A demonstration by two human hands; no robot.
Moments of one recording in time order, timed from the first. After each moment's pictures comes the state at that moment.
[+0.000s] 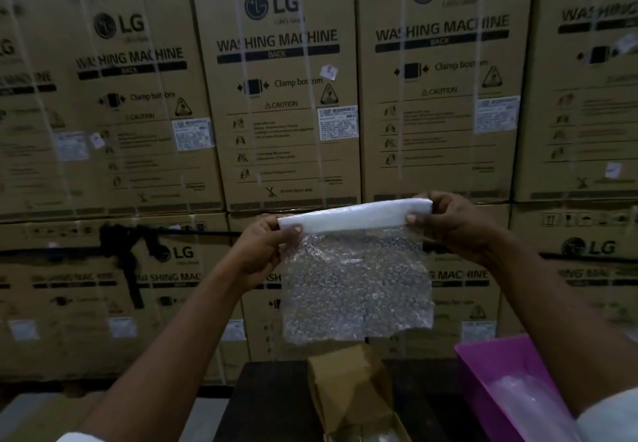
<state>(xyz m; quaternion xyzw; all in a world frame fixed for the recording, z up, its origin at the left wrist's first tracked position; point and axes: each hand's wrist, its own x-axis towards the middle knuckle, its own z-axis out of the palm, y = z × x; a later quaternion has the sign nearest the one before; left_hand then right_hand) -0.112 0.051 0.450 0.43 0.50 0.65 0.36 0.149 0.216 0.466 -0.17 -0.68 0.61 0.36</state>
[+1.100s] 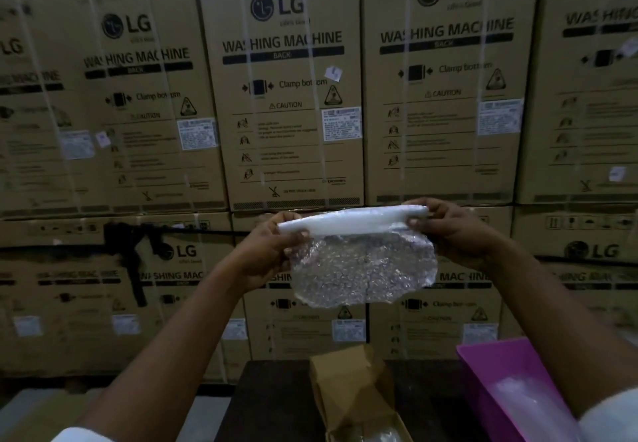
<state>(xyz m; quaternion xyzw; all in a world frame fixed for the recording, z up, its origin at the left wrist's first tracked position) -0.115 0.041 0.449 0.46 0.51 0.62 0.38 0.149 0.211 0.460 -0.15 -0.67 0.66 0.30</state>
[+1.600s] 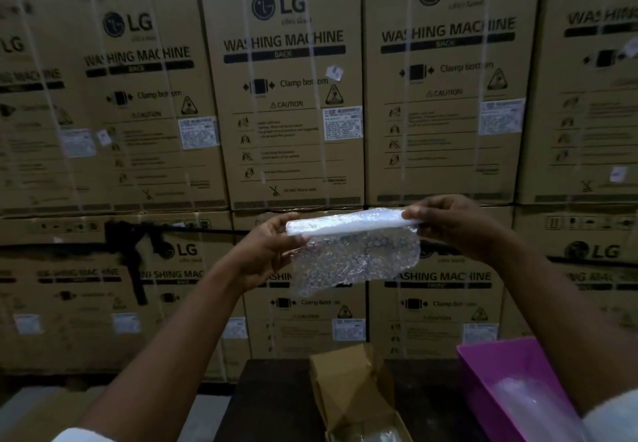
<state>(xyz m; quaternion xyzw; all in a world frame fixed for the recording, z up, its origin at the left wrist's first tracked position) -0.126 0.043 0.444 0.43 0.49 0.63 0.42 0.150 0.211 0.468 -0.20 -0.73 0.57 0.33</state>
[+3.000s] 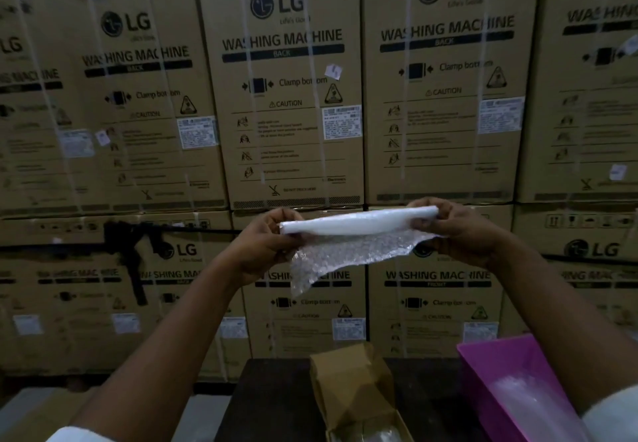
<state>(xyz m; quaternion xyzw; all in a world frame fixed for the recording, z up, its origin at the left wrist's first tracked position) -0.123 0.039 0.452 0.51 0.53 0.58 0.33 0.151 0.214 0.460 -0.15 -0.68 0.65 0.31</state>
